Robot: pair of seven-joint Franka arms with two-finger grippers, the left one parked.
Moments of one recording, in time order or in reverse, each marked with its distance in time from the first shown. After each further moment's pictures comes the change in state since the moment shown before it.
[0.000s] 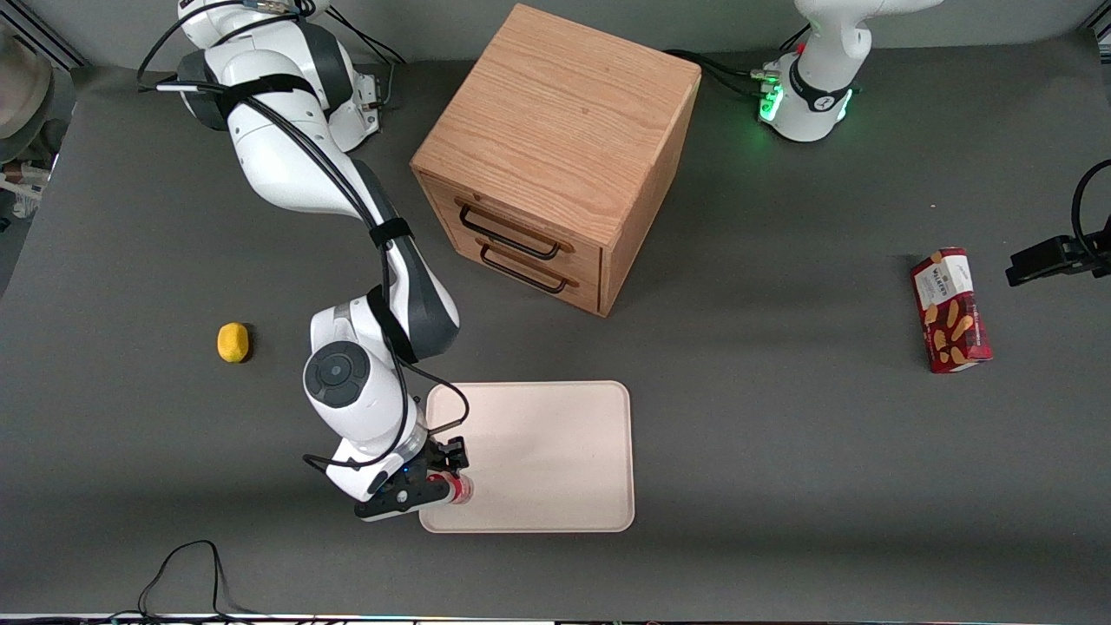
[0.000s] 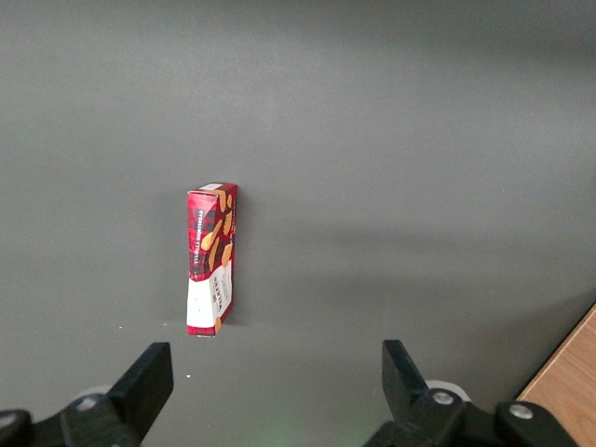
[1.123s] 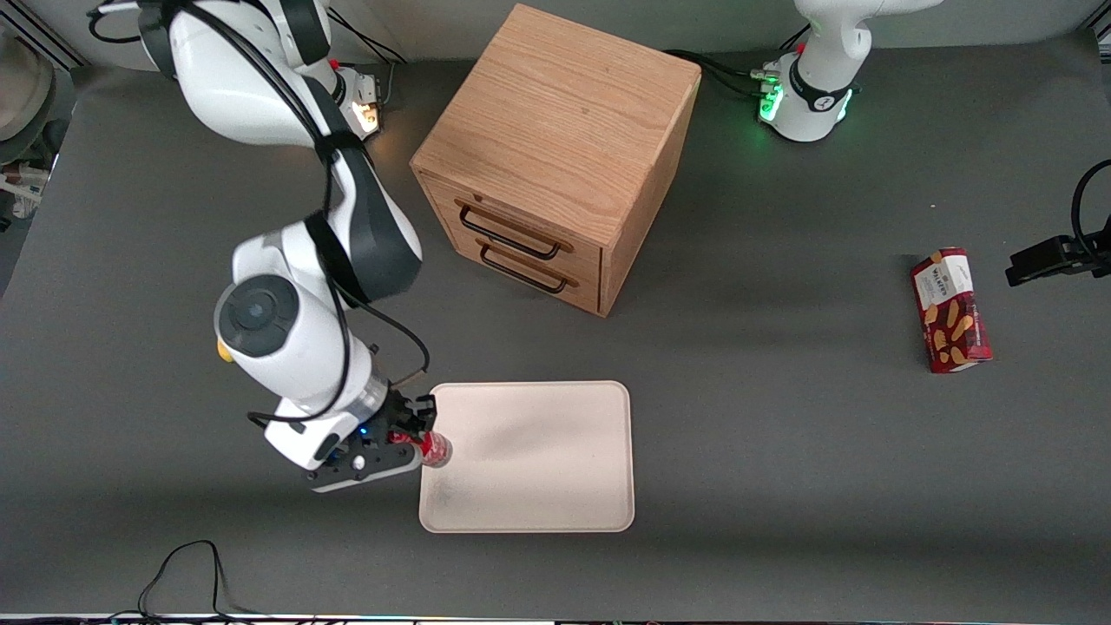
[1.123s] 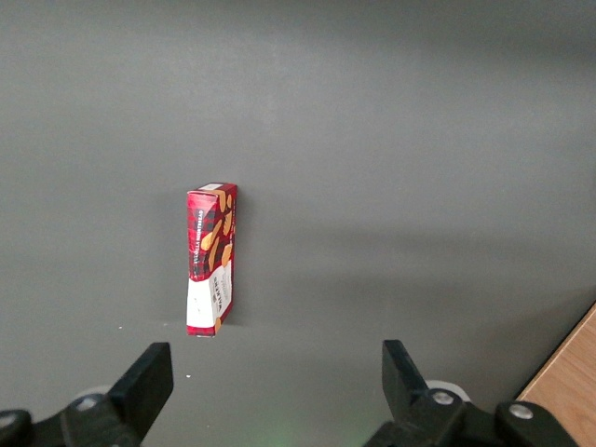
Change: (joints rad) arm 0.005 -0.148 0.001 0.024 0.000 -0.243 -0.018
